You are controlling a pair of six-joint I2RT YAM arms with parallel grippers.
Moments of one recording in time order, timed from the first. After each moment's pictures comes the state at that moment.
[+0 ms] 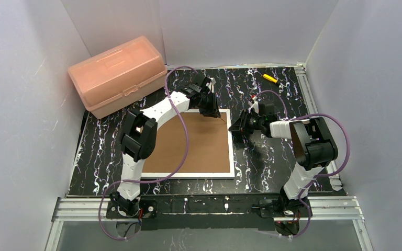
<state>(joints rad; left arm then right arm) -0.62 2.10 1.73 -0.55 0.30 -0.60 0.25 1.78 0.79 0.24 -0.62 0.57</state>
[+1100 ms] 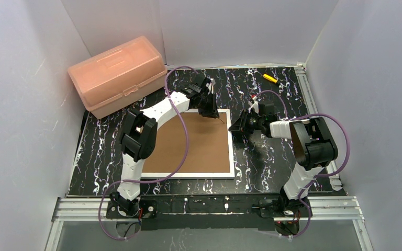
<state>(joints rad) -0.62 2.10 1.73 -0.56 0.27 -0.57 0.25 1.78 0.79 0.24 -0.62 0.57</state>
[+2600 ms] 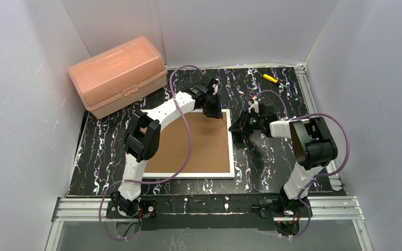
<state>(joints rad) -0.67 2.12 1.80 -0.61 0.21 -0.60 0.25 1.78 0.79 0.24 -0.63 0.57</state>
